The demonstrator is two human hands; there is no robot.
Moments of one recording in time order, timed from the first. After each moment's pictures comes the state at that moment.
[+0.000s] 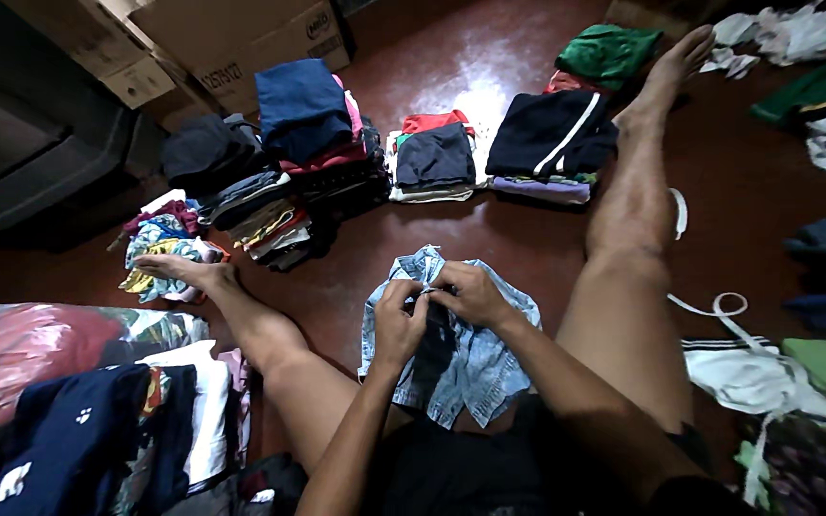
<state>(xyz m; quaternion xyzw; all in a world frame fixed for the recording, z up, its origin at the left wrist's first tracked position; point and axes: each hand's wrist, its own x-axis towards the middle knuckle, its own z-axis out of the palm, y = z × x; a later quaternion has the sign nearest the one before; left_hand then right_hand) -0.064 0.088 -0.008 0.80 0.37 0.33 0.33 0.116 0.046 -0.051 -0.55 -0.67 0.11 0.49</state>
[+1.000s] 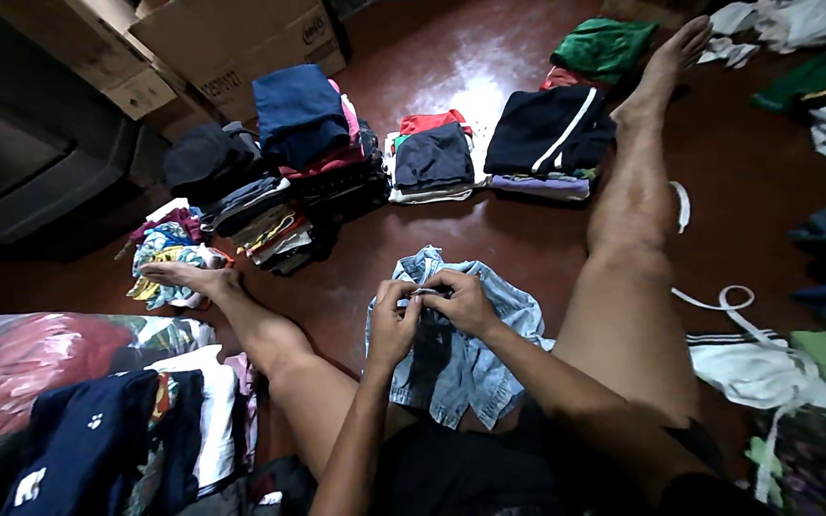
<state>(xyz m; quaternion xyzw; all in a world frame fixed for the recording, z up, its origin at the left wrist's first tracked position) -0.077 0.095 -0.004 0.76 0.36 0.31 0.44 0.084 0.043 -0.055 -0.57 -0.49 0.29 0.59</state>
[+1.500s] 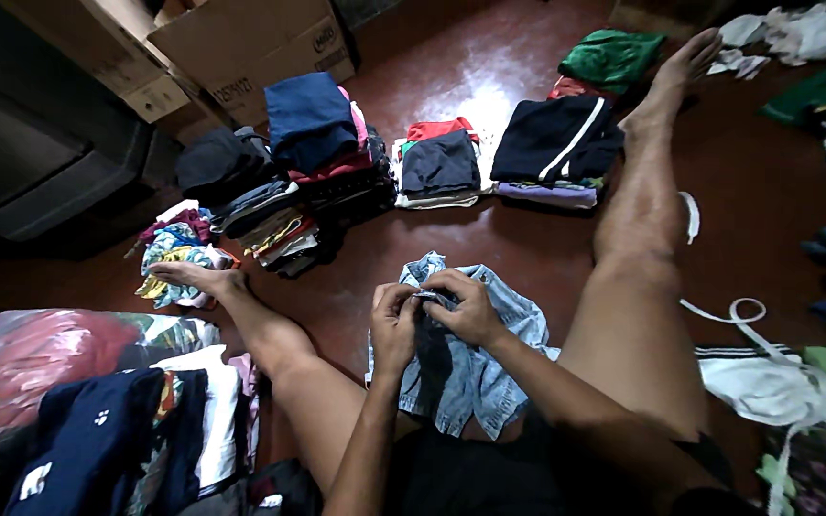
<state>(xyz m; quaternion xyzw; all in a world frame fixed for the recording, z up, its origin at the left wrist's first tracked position) -0.067 0.084 0.006 0.67 0.36 0.43 0.47 0.081 0.042 -0.046 -0.52 -0.55 0.21 0.62</state>
